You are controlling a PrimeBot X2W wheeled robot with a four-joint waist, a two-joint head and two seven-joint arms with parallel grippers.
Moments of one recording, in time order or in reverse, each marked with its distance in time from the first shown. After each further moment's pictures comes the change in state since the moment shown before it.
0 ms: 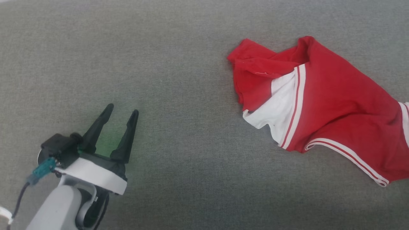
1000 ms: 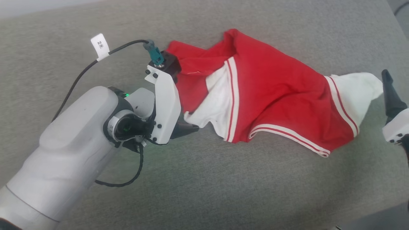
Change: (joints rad) left arm -0.692 0.045 -0.559 0.177 -0.590 0.078 1.211; right arm -0.042 0.199 0.149 -0.155 0.007 0.000 -0.426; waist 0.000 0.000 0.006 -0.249
